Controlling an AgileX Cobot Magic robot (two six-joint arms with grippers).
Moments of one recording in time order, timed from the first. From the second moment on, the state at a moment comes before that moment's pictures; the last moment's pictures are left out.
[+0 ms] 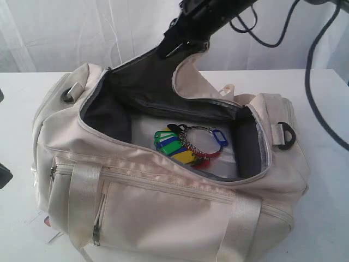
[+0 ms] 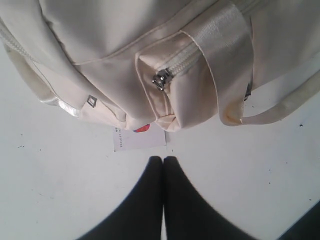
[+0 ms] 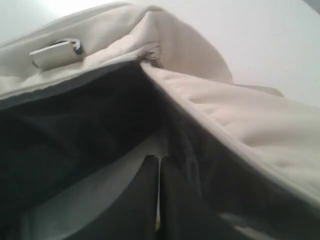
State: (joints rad) left arm -0.50 0.92 -0.84 -0.05 1.05 0.32; right arm 0.47 2.13 -2.12 0.71 1.22 -0.84
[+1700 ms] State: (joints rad) left arm -0.50 0.92 -0.84 -0.05 1.05 0.32; right arm 0.61 1.96 -2.02 0.28 1.21 -0.71
